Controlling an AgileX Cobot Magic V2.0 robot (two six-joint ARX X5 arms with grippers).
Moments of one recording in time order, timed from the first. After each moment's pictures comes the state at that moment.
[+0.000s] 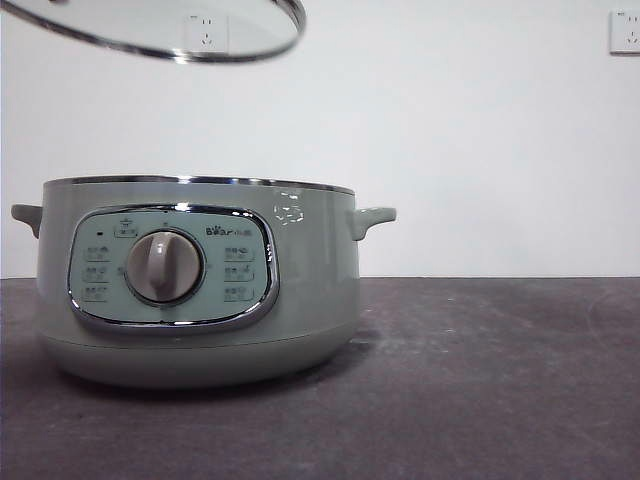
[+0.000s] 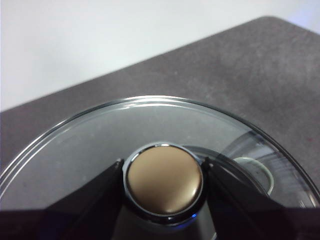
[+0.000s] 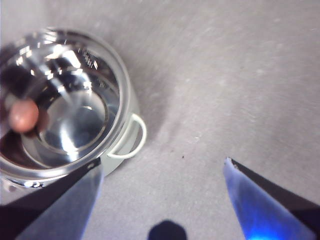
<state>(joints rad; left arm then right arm) -0.55 1.12 1.25 -0.53 -0.09 0.02 0.56 1.44 1.82 -1.20 0.06 0.01</state>
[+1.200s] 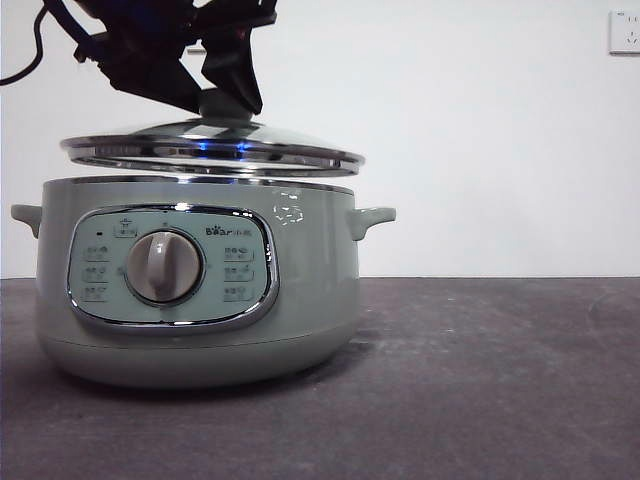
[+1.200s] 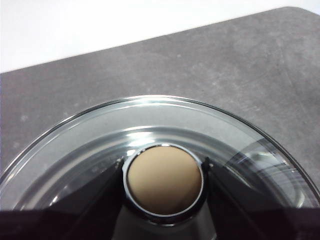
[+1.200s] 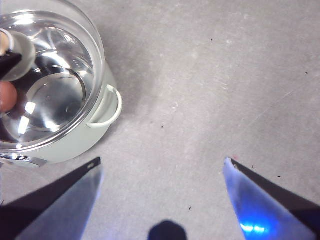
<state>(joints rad) -0.65 1.29 0.91 0.00 -0.25 -0.10 0.52 1.35 1.82 -1.34 0.11 0.03</state>
